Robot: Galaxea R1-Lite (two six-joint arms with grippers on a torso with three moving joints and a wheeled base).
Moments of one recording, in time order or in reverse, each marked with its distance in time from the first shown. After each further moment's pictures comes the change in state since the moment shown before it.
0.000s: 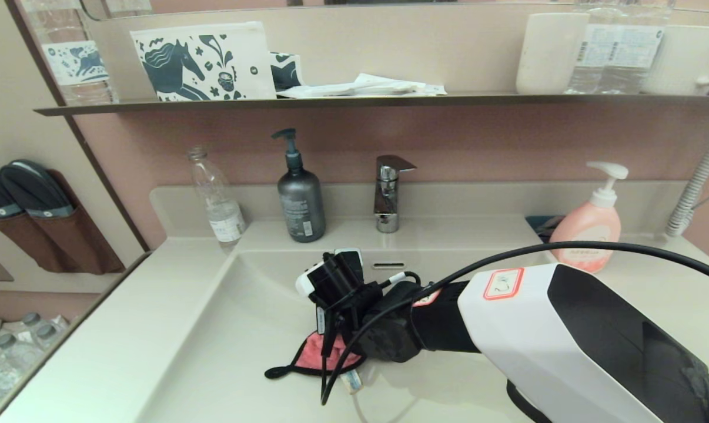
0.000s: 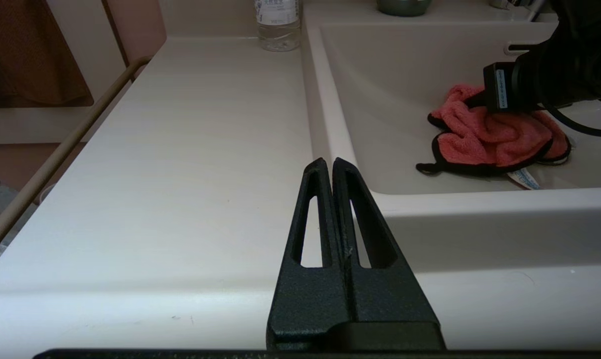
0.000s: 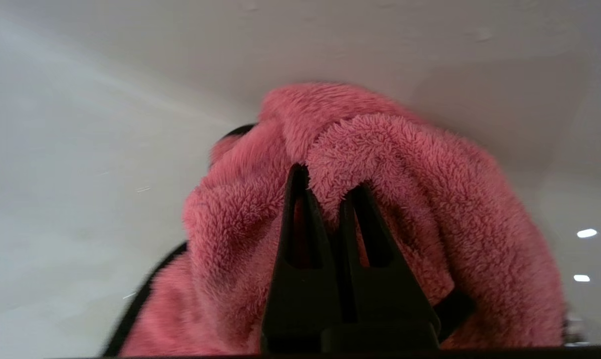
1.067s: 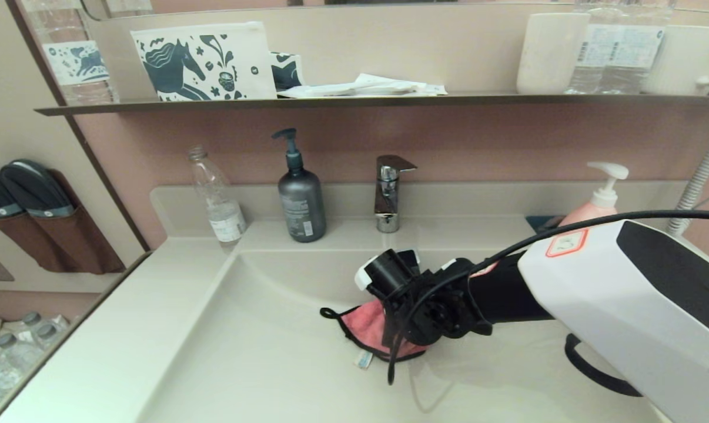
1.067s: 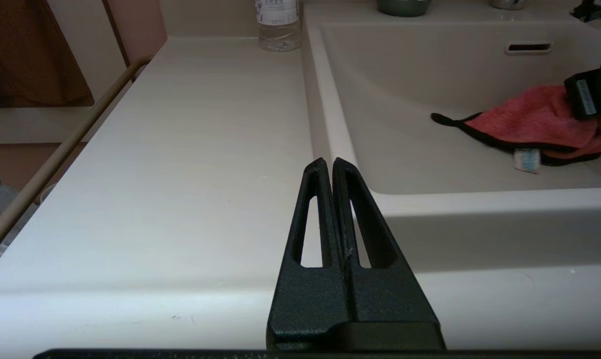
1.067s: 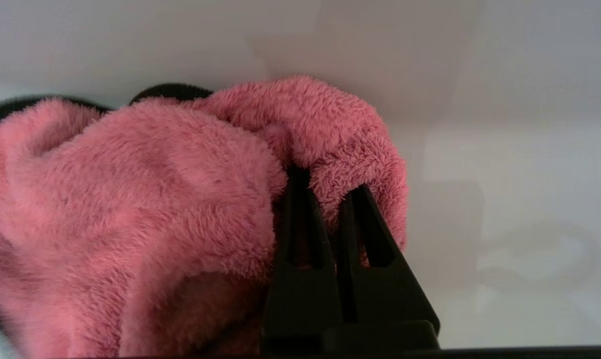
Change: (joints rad) left arm 0.000 0.000 0.000 0.000 0.000 0.000; right arm -0.126 -0.162 0.275 0.157 -0.134 -0.037
